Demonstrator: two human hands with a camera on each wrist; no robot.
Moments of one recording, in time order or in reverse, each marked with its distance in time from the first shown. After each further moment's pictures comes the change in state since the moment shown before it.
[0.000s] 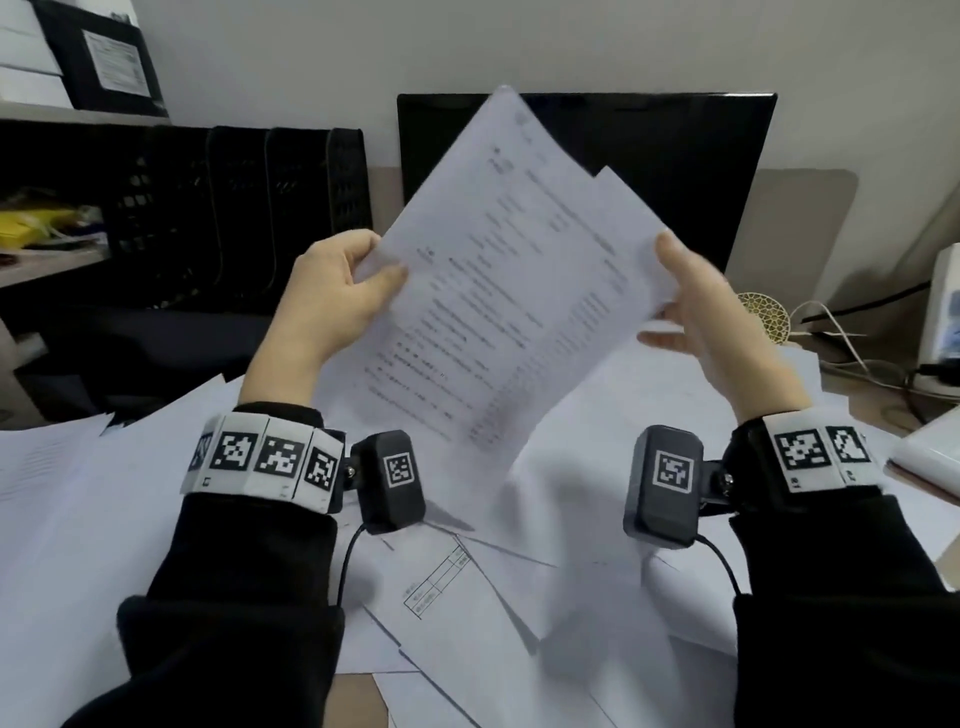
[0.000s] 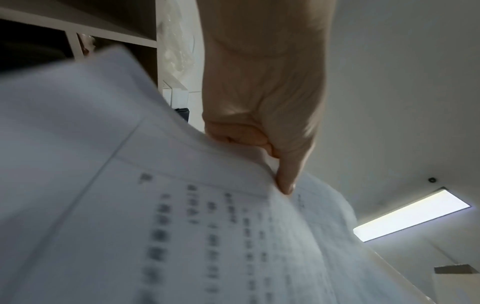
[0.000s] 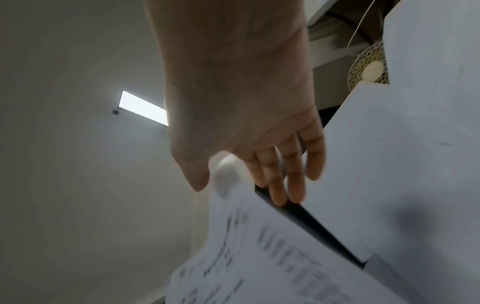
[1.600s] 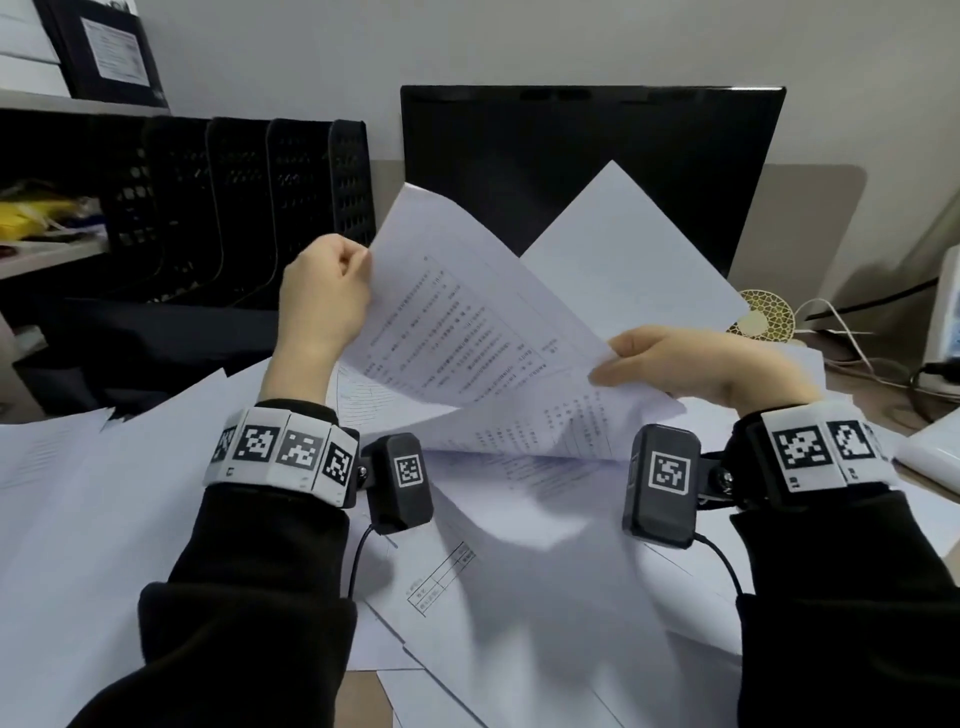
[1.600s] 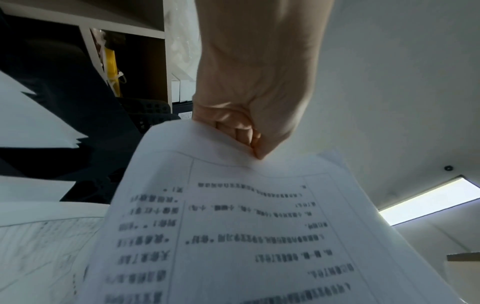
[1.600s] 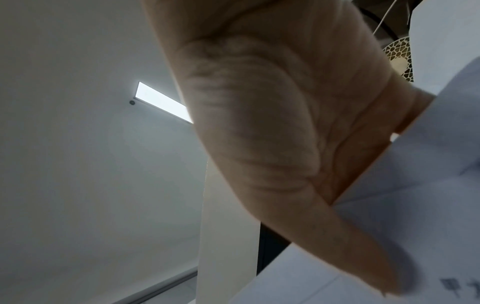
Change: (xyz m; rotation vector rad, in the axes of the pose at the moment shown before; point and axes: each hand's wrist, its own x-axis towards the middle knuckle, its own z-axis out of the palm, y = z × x) left_hand 0.010 -0.018 0.010 0.184 0.223 -0.113; right_hand -0.011 0.001 0.011 -0.579 -0.465 0.282
